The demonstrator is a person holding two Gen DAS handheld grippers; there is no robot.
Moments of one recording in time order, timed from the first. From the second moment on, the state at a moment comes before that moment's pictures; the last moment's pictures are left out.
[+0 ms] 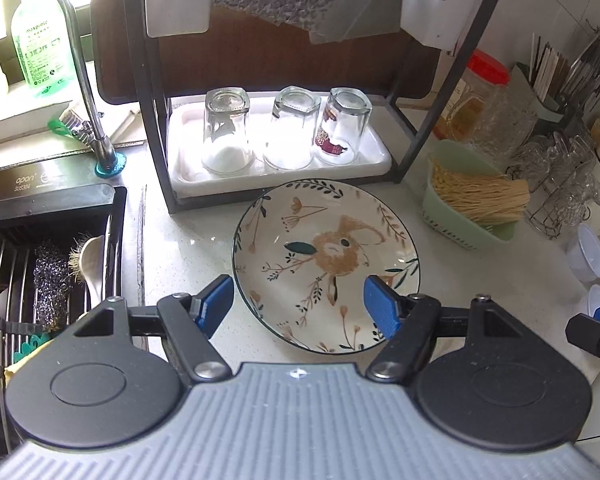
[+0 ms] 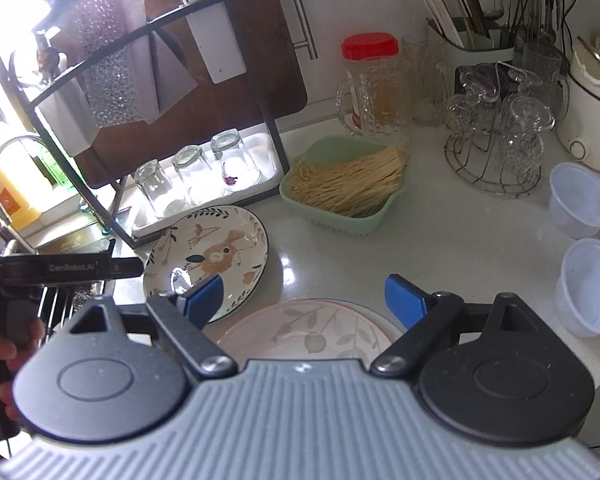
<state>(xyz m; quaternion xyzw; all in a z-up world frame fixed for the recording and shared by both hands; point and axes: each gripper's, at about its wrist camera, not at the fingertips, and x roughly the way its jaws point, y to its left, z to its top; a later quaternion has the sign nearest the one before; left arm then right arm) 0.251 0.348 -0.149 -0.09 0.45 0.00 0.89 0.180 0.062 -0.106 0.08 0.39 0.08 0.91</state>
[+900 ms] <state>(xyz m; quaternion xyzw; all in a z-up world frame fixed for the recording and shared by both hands) 0.312 0.386 -0.196 -0.13 0.51 -0.05 0.85 0.272 0.098 -0.160 0.11 0.48 0.09 0.87</state>
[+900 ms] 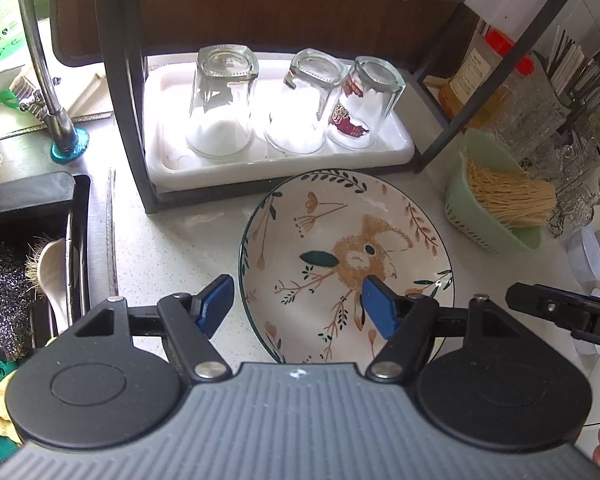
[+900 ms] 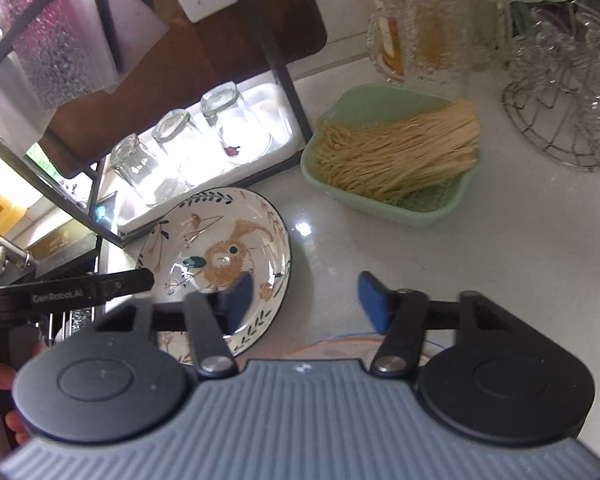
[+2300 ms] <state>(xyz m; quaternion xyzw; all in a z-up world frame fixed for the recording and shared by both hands) 0.339 0.422 -0.216 -0.21 0.56 -0.13 0.79 0.304 0.086 -0.194 0.24 0.52 0.11 0.81</state>
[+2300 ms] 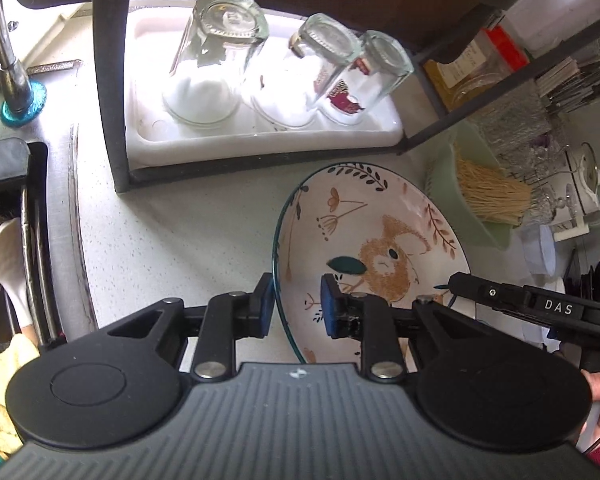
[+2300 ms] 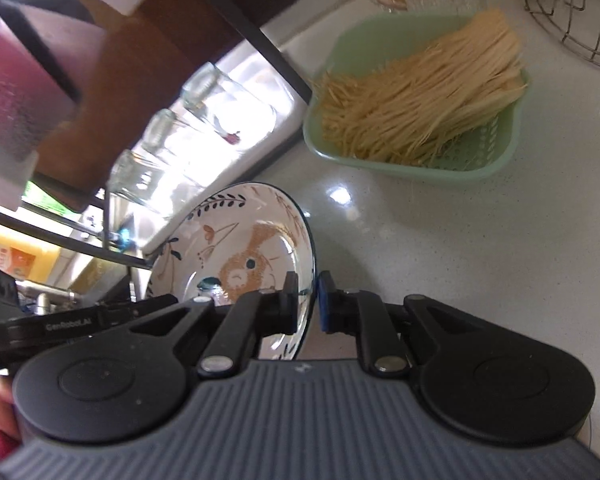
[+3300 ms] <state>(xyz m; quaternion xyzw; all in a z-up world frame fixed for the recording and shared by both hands) 0.267 0.319 -0.146 -0.16 0.54 -0.21 0.80 0.173 -0.005 -0.163 0.29 0.49 0.07 0.82</state>
